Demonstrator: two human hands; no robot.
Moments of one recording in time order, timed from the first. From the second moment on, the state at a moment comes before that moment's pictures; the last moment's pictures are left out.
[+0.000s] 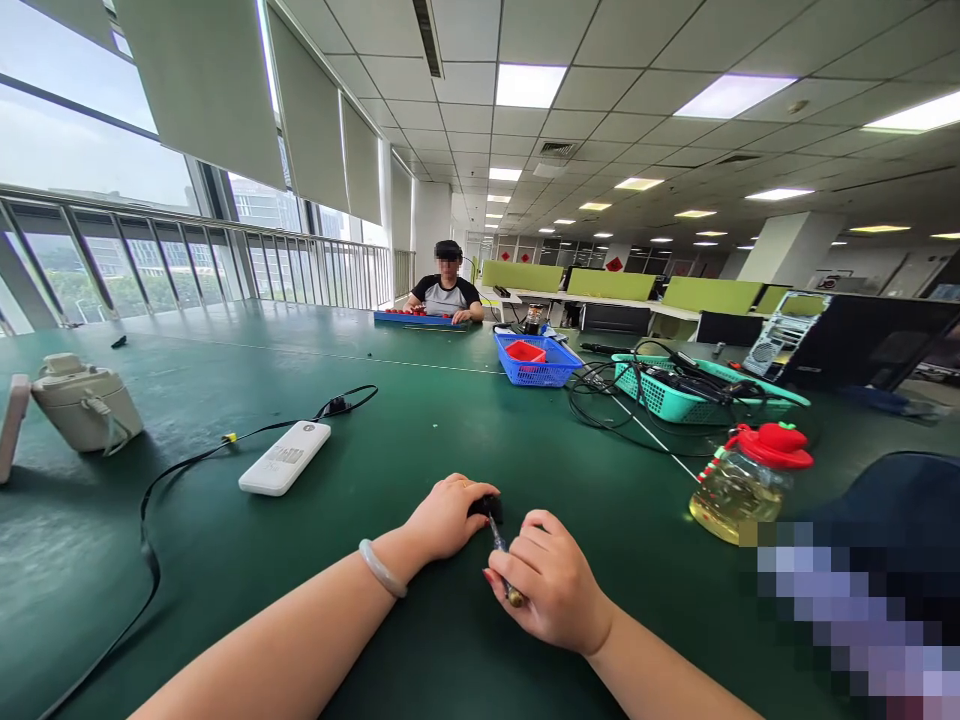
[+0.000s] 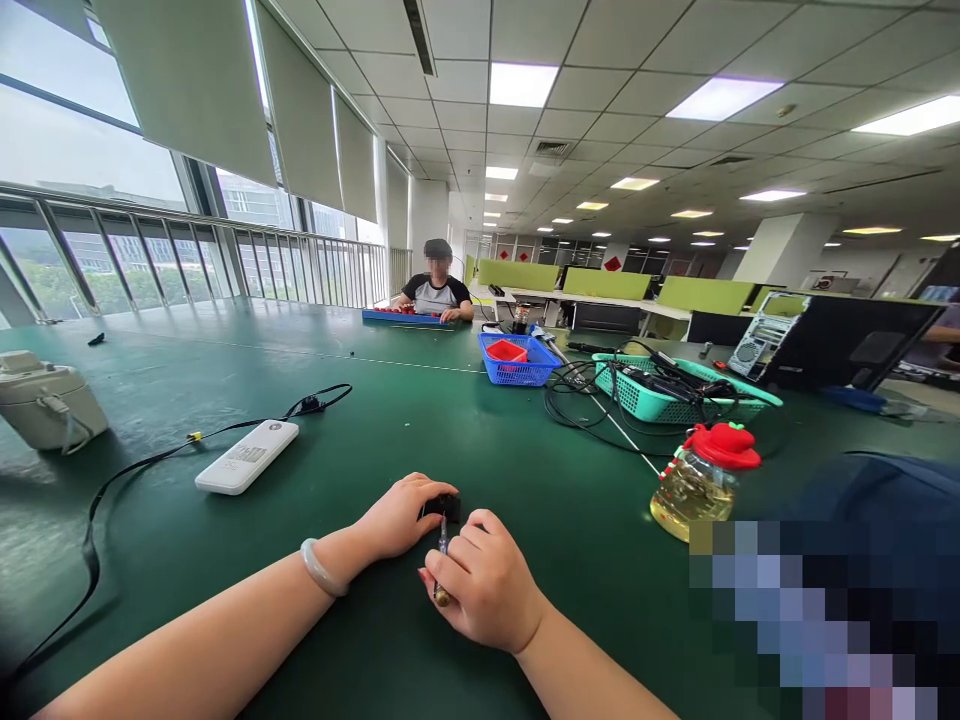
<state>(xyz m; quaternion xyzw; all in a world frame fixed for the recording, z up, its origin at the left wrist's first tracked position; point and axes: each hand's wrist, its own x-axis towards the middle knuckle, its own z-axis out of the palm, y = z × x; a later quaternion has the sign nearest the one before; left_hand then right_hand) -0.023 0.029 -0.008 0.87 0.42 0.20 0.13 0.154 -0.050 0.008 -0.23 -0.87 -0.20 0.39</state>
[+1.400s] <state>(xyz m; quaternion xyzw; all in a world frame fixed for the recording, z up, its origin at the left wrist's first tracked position) -0.021 0.028 -0.006 0.86 0.45 0.19 0.15 0.122 -0.053 -0.024 -0.29 -0.89 -0.22 0.26</state>
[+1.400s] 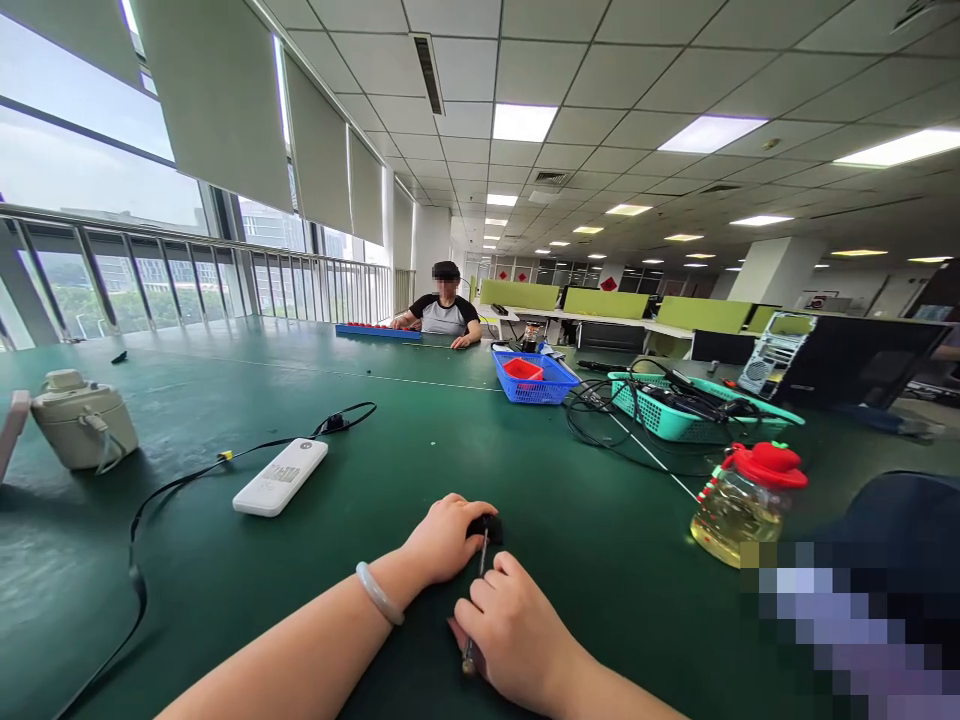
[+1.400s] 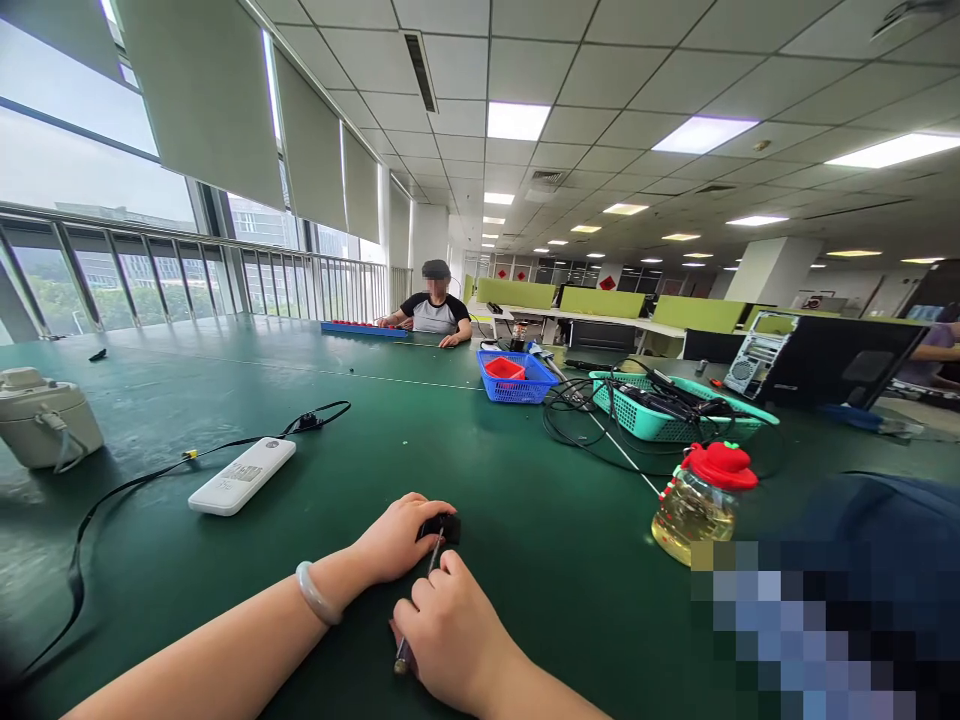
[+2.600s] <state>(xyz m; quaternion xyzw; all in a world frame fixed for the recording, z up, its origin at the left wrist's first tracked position) -0.018 0.026 -0.002 0.86 0.46 0.18 0.15 0.140 -0.052 -0.016 -0.31 -0.90 -0.13 0.29</state>
